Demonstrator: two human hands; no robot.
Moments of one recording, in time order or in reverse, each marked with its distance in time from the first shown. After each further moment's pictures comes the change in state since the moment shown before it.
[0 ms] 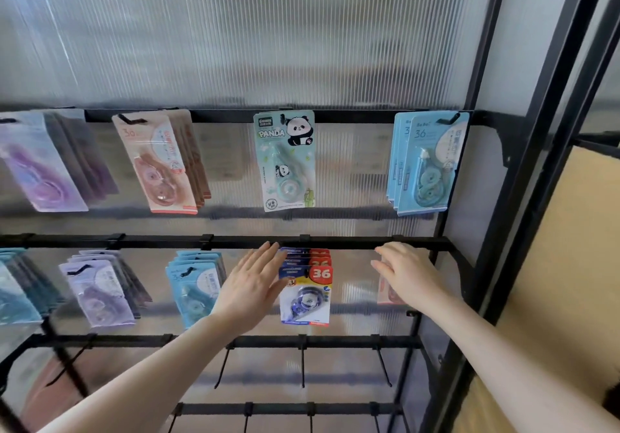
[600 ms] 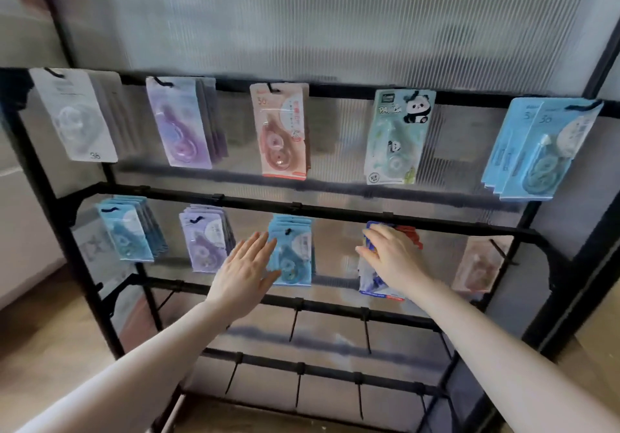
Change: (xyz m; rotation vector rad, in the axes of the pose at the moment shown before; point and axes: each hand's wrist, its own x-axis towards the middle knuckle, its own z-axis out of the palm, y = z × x) left_hand -0.118 -0.112 -0.028 0.038 0.038 -0.197; right_hand 0.005 -0.168 0.038 -0.053 -0.076 -0.172
